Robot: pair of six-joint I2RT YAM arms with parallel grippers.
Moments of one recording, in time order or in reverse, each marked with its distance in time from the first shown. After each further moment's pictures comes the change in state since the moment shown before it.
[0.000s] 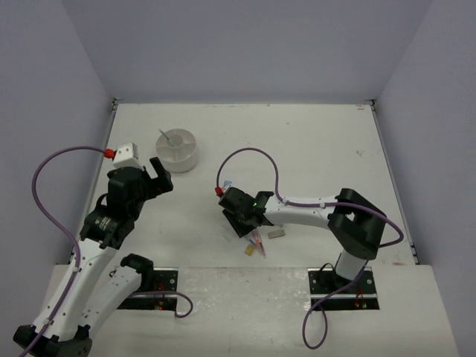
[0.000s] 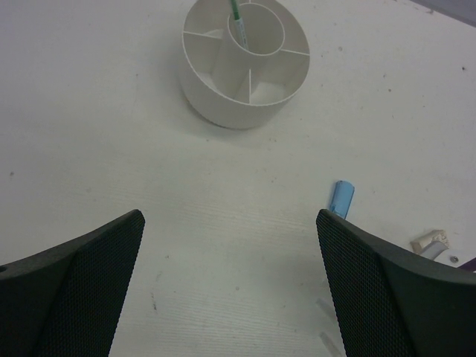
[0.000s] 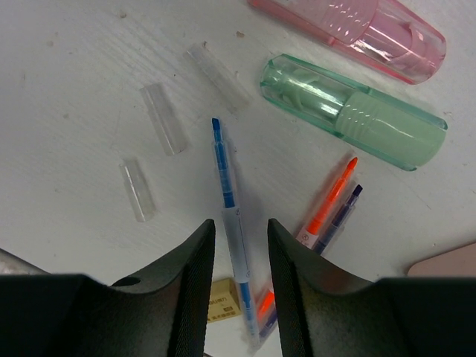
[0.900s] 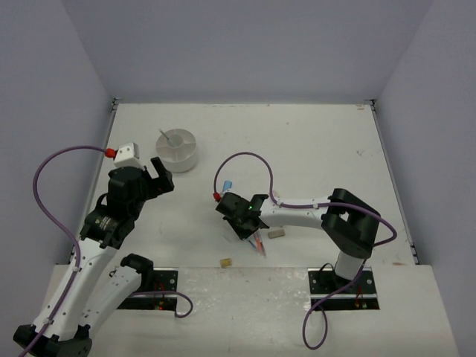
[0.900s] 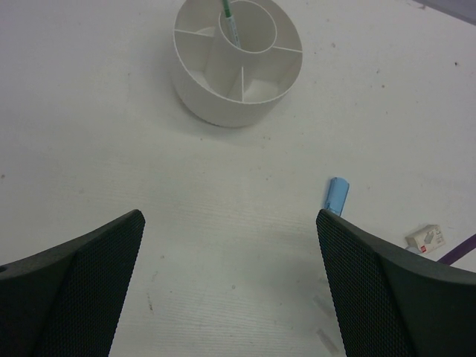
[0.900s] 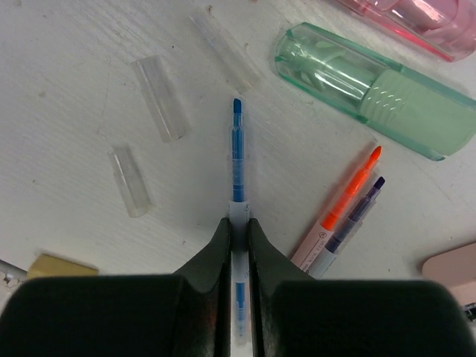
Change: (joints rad) left arm 0.000 0.002 0.000 0.006 0.021 0.002; right arm 0.031 0.040 0.012 -0.035 0.018 0.008
